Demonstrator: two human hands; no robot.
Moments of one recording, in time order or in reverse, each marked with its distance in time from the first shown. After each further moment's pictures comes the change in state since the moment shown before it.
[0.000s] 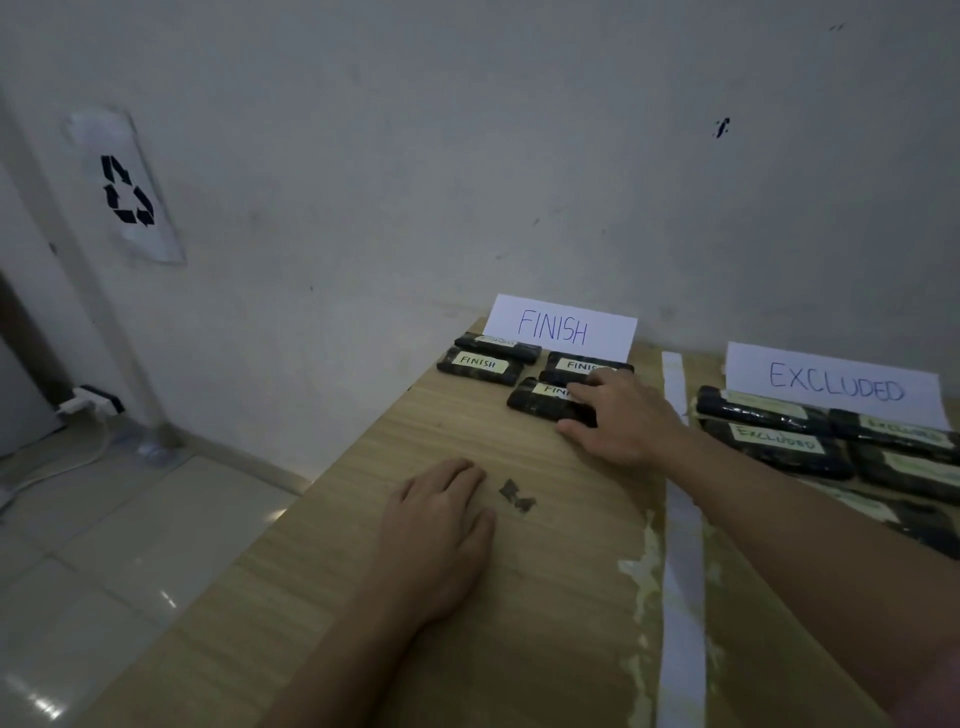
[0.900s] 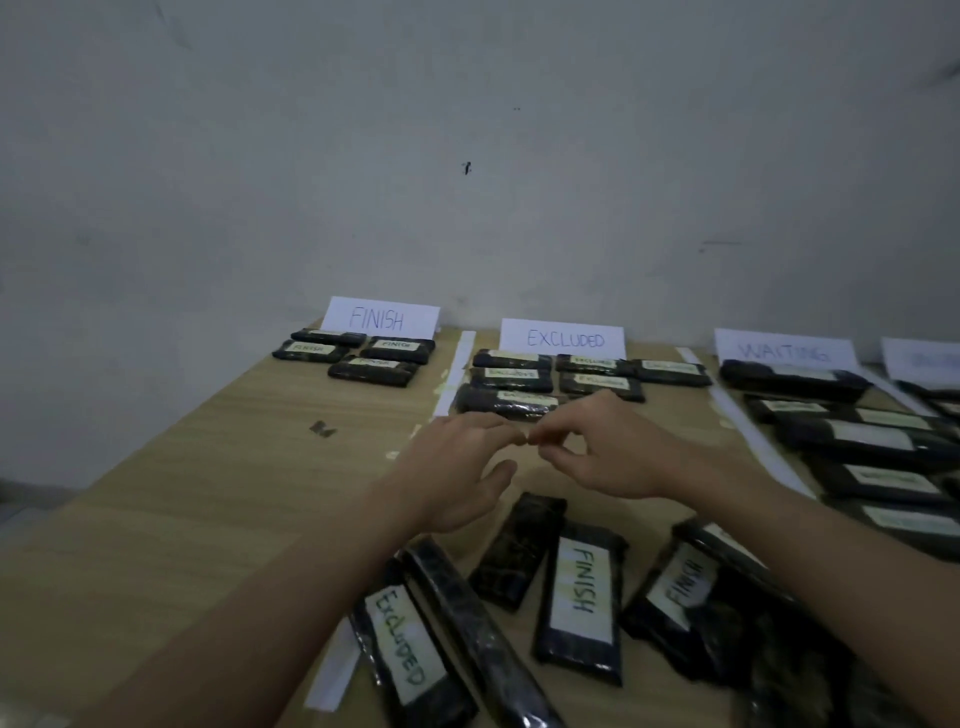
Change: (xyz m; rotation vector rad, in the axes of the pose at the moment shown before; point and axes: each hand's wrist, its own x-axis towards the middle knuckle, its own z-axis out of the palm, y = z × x) left_hand -0.053 0.206 -0.003 0.025 -0.063 0.603; right_hand -0.263 0.075 -0.093 0.267 0.092 -0.161
